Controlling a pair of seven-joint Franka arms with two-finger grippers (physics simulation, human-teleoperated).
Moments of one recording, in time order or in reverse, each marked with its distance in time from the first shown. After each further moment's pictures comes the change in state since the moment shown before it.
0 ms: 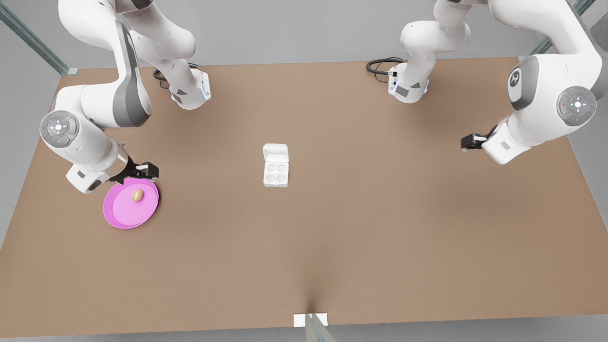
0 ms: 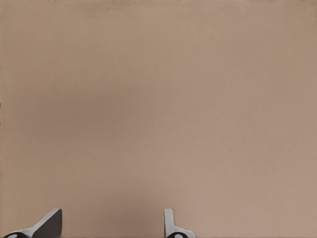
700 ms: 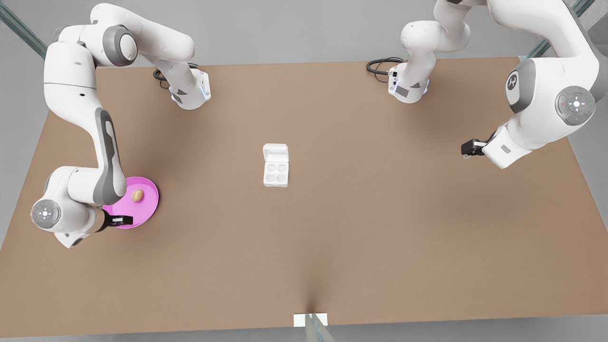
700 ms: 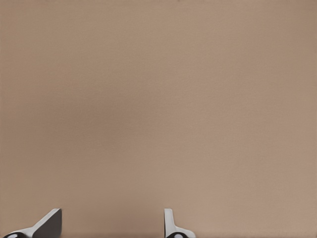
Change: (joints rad) left arm -0.006 0.009 0.000 -0.001 0.006 0.065 0.003; right arm -0.244 0.445 -0.008 0.064 -0.109 0.281 -0.161
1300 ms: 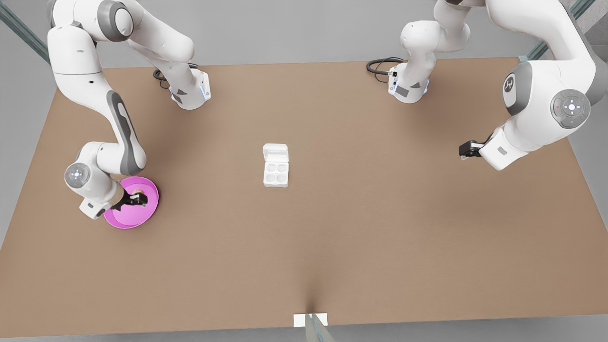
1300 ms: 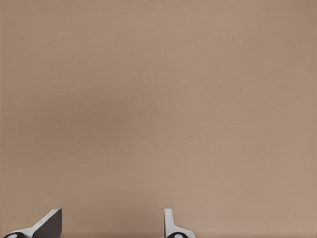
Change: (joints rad) left arm -0.008 0.010 0.000 0.000 0.003 0.003 0.002; right arm -0.063 -0.207 0.009 -0.530 0.002 0.493 -0.103
